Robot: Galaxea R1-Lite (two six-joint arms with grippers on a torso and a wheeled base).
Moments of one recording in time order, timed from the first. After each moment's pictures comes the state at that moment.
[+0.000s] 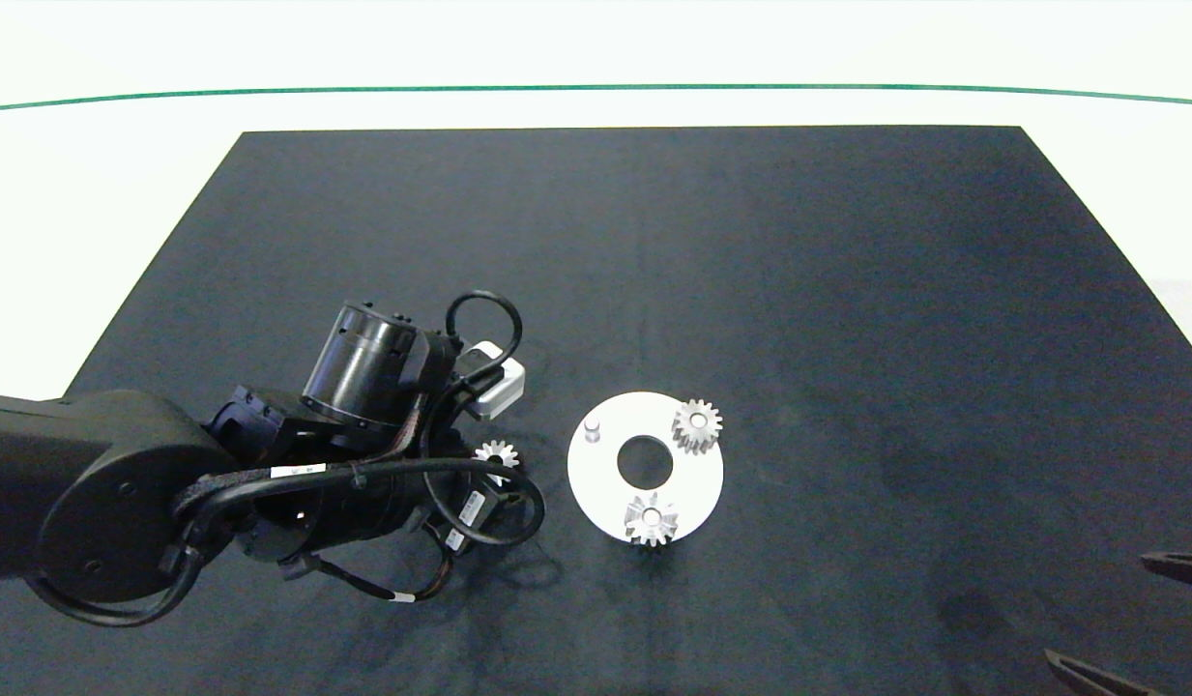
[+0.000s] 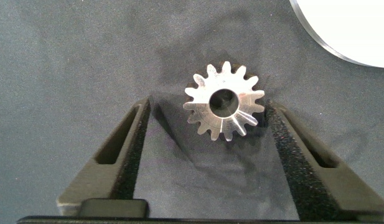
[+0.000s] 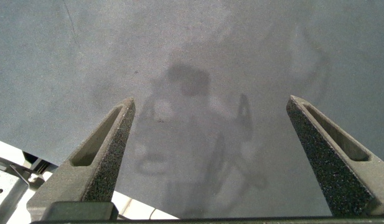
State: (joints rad) left arm -0.61 1.67 -0.94 -0.03 0.20 0.24; right arm 0.43 0.93 -0.55 0.24 -0.16 -0.21
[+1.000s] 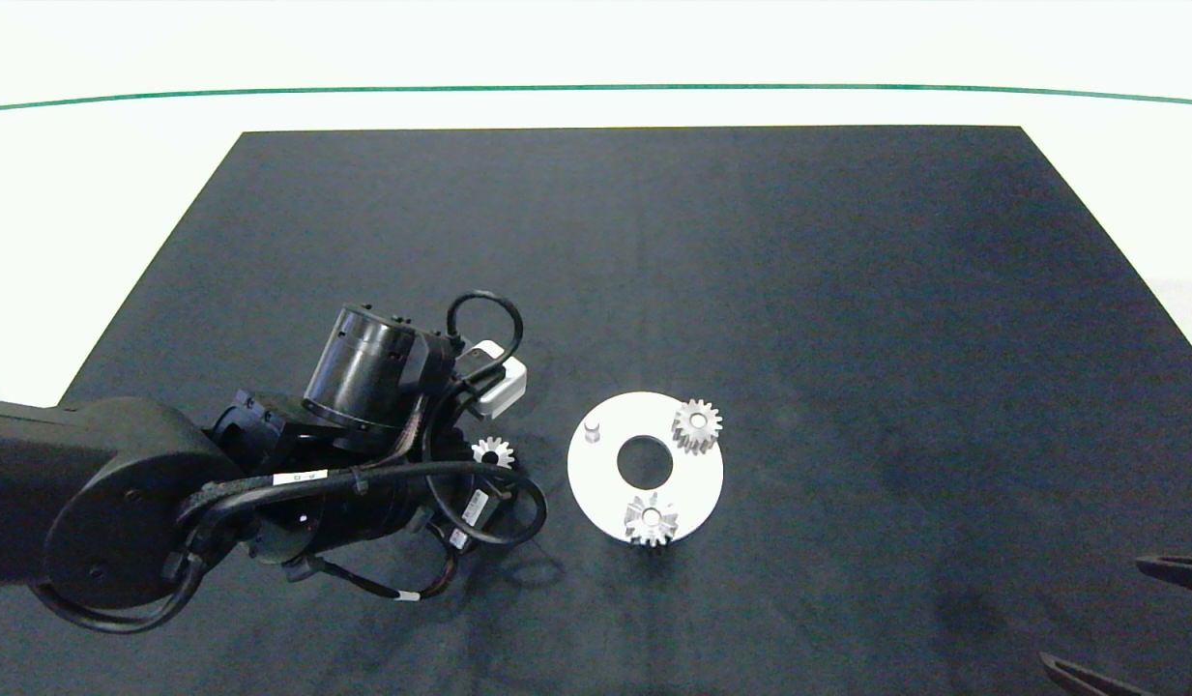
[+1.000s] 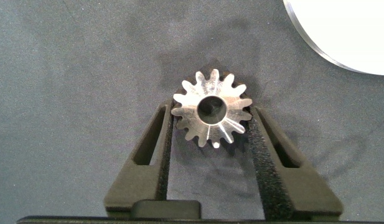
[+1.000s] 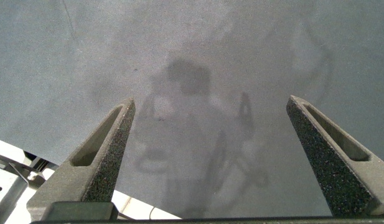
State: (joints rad) left arm -0.61 1.67 -0.93 -0.06 0.19 0.25; right arm 0.43 0.94 -0.55 0.24 -0.16 -0.21
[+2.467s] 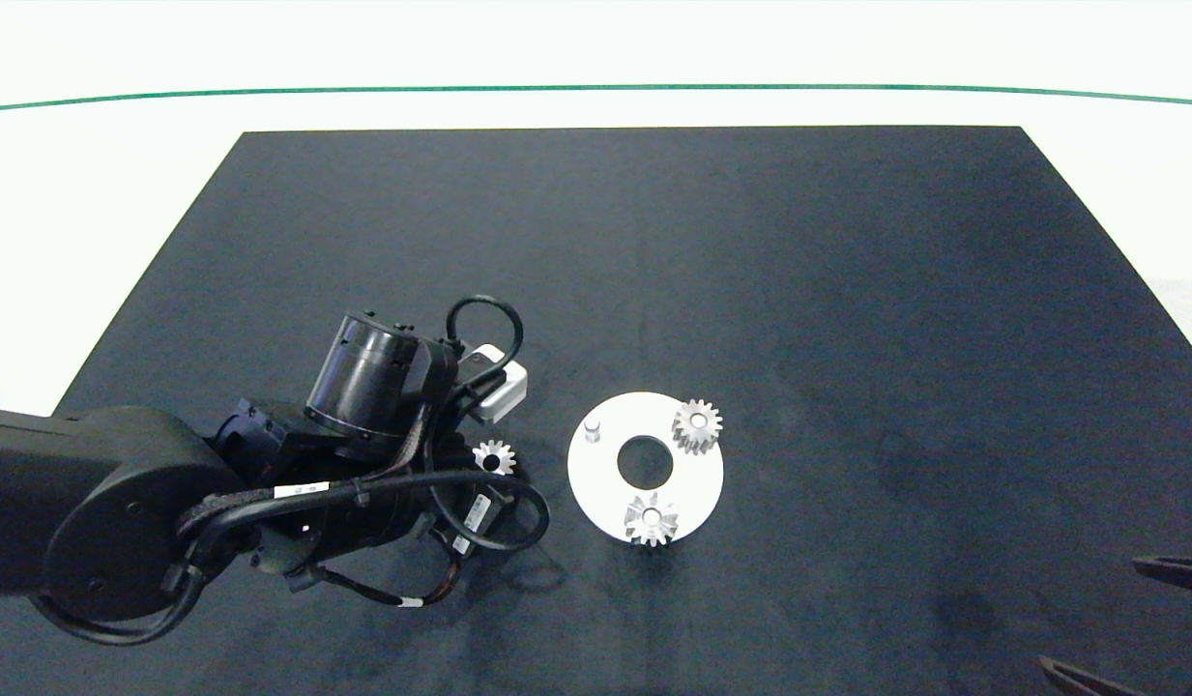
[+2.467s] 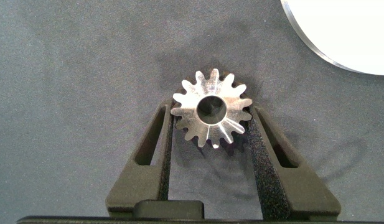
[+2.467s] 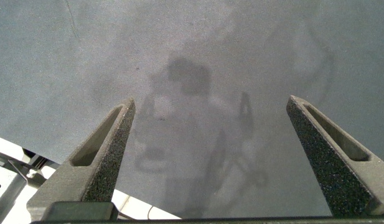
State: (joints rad) left arm -0.62 1.67 -0.91 -0.08 0.20 0.23; right arm 0.44 0.94 -0.55 0.24 -0.16 -0.22
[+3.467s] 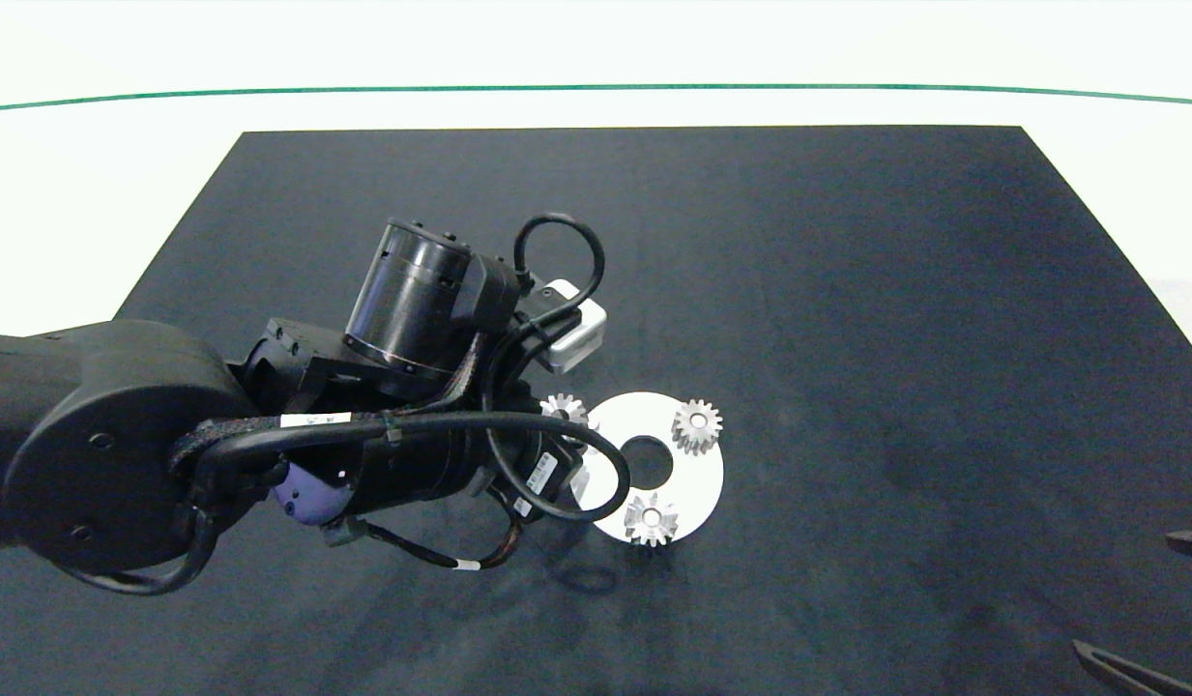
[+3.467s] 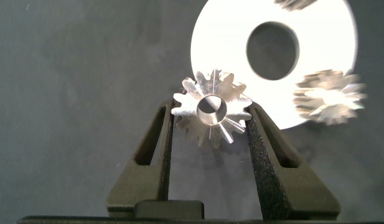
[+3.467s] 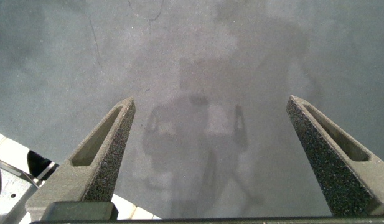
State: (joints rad) left arm -0.75 1.67 -1.15 0.06 0.20 0.26; right arm 0.44 0.85 -0.58 0.24 -0.11 -0.24
